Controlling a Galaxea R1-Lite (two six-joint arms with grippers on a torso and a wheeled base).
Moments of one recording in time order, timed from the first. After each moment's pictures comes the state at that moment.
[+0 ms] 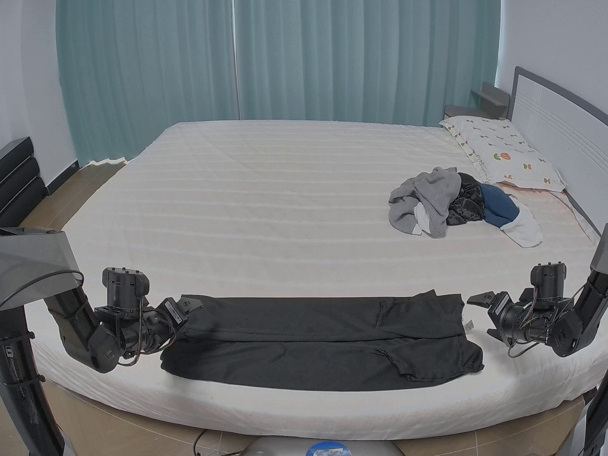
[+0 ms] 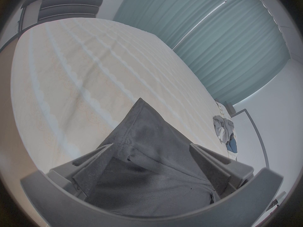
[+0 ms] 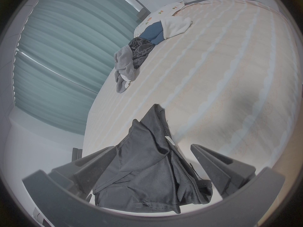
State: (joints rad) left arm -0.13 2.14 -0.51 -0.97 -0.09 -0.81; right arm -0.01 2.02 -0.39 -0.98 0.19 0.85
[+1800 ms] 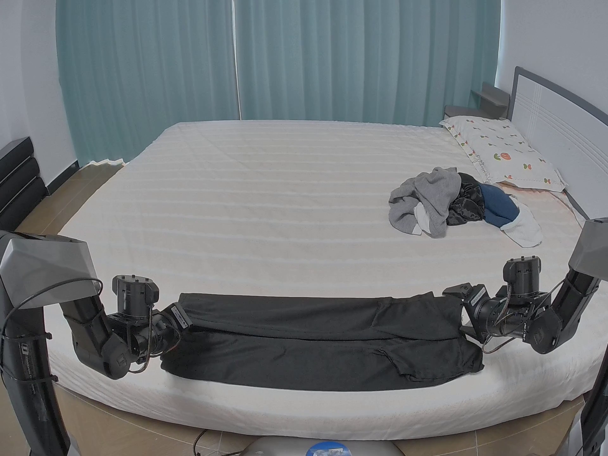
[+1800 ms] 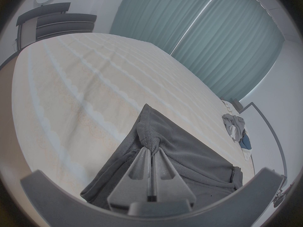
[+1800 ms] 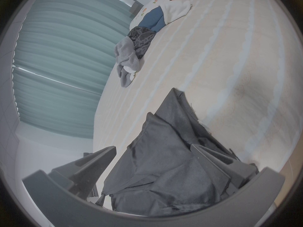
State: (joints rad) left arm -0.14 2.23 -0.51 -1.09 0.04 -0.70; right arm 0.13 2.11 -0.52 -0.96 0.13 1.06
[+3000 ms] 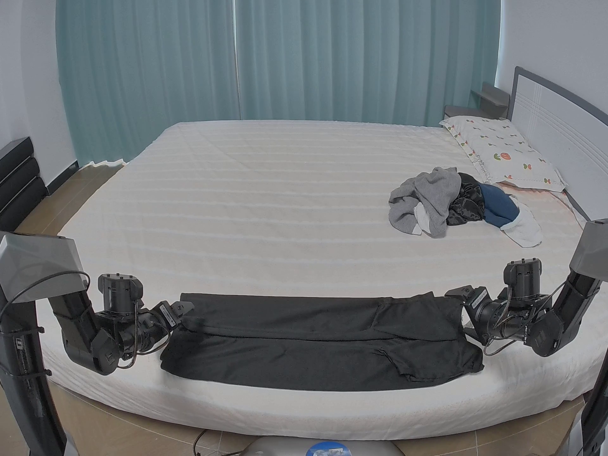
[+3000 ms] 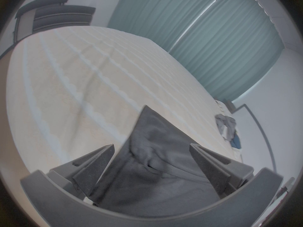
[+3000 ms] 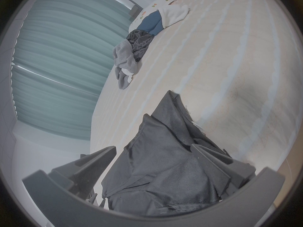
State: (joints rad) left arm -0.06 2.21 -0.49 -1.09 -0.12 -0.69; right arm 0.13 2.08 -0.49 -0.97 0.11 1.06
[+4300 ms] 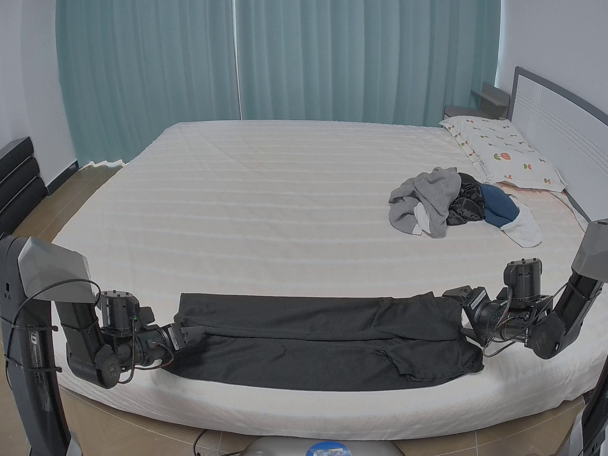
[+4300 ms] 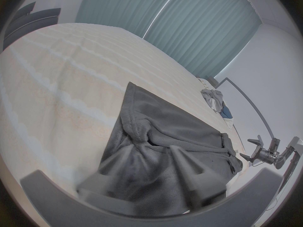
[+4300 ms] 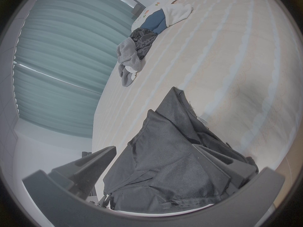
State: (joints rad) left arm -0.02 2.35 -0.42 -1.29 -0.36 -0.44; right arm 0.15 2.06 -0.47 -0.98 0.11 1.06
